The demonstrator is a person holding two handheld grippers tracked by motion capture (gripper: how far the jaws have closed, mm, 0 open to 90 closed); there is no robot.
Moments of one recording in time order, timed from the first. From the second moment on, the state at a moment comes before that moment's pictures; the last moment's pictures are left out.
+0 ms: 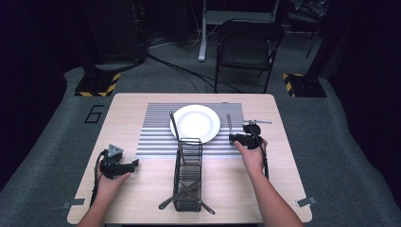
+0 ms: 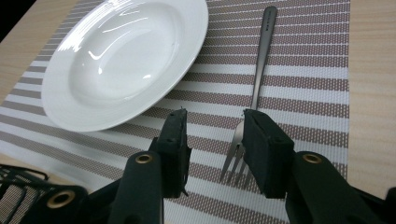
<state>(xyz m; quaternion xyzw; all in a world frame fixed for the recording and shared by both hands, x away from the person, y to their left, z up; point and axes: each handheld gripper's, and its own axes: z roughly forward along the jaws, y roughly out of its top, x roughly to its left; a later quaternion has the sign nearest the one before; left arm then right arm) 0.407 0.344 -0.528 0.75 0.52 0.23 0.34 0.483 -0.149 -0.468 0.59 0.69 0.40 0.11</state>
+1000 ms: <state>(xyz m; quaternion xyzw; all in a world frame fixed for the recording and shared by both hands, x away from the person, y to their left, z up) 0.401 0.343 -0.520 0.74 0.52 0.22 0.35 0.412 -0.149 -0.494 0.49 0.76 0.39 0.16</state>
